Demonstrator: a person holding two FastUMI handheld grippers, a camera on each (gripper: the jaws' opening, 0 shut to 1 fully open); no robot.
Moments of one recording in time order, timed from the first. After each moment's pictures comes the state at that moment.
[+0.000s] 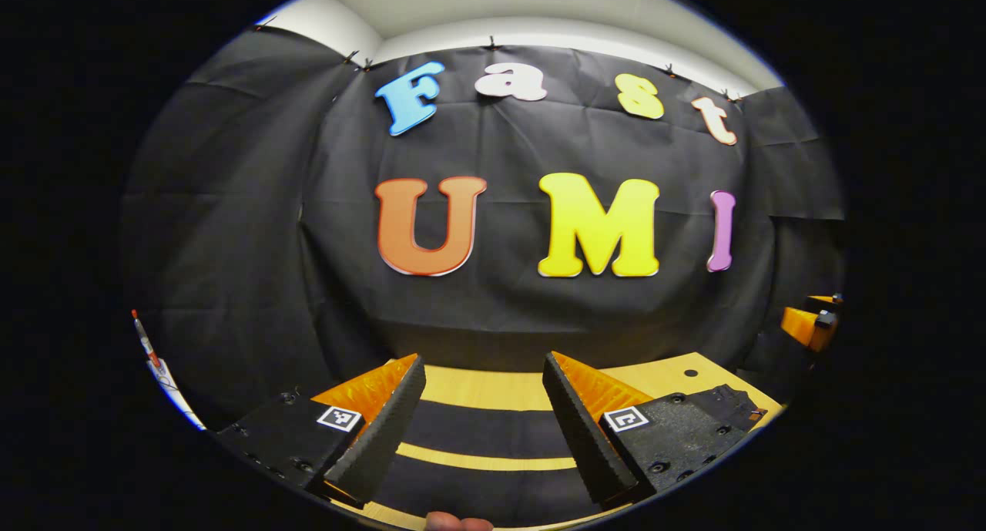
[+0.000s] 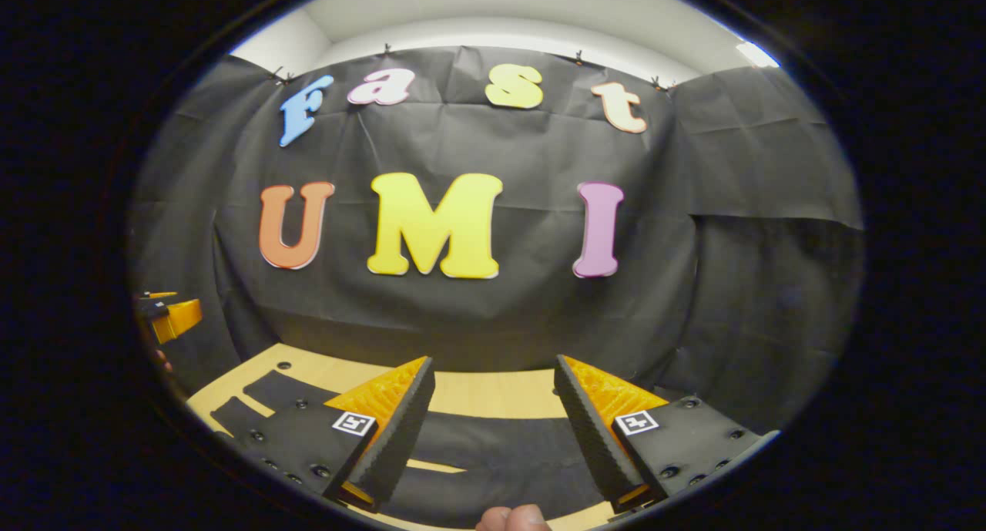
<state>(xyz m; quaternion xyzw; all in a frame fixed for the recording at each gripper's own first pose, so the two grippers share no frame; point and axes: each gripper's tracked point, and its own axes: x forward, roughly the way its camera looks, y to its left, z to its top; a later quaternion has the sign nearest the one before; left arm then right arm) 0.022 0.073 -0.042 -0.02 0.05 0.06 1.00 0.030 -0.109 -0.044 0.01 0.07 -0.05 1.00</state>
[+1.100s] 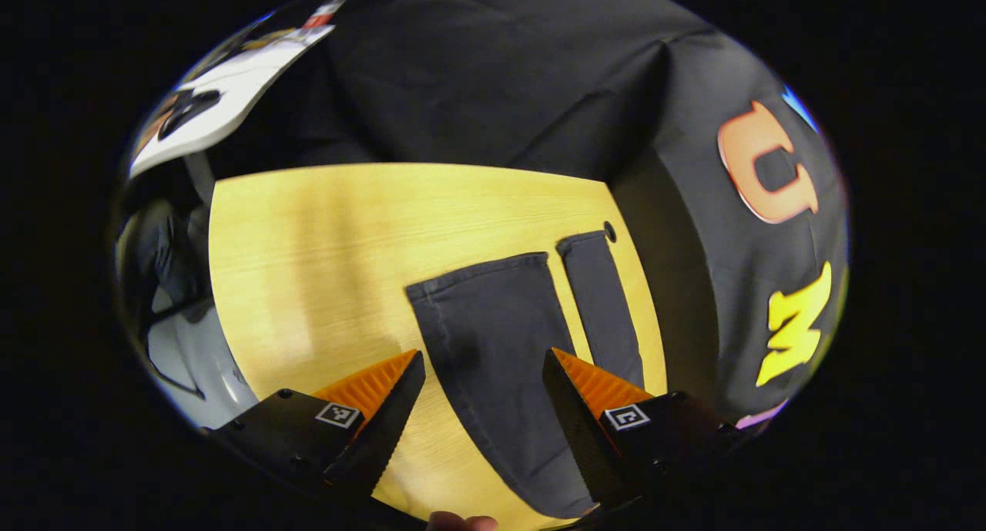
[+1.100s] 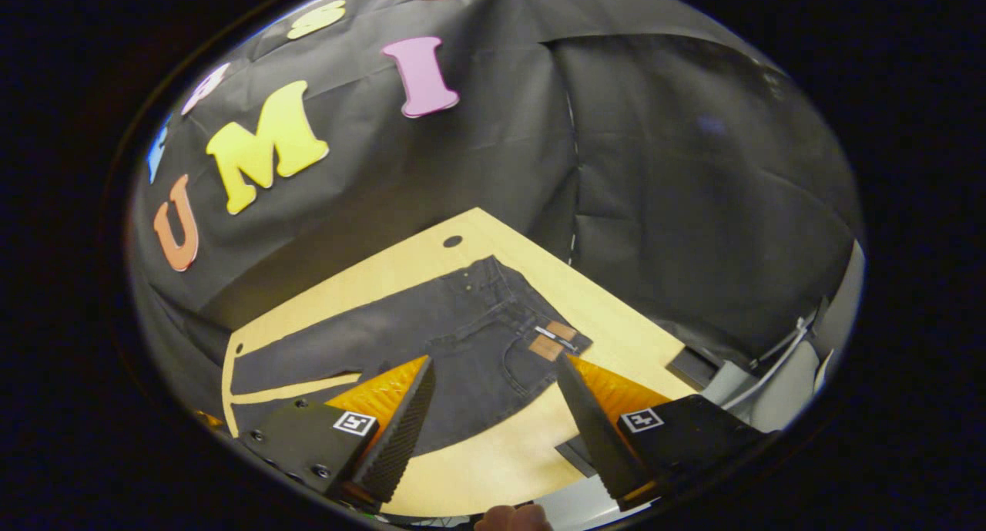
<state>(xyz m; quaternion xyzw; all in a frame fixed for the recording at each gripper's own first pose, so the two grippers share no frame) -0.060 0.208 -0.316 -0.53 0.31 0.29 0.74 -0.051 -0.275 -0.225 0.20 0.31 -0.19 0.91</state>
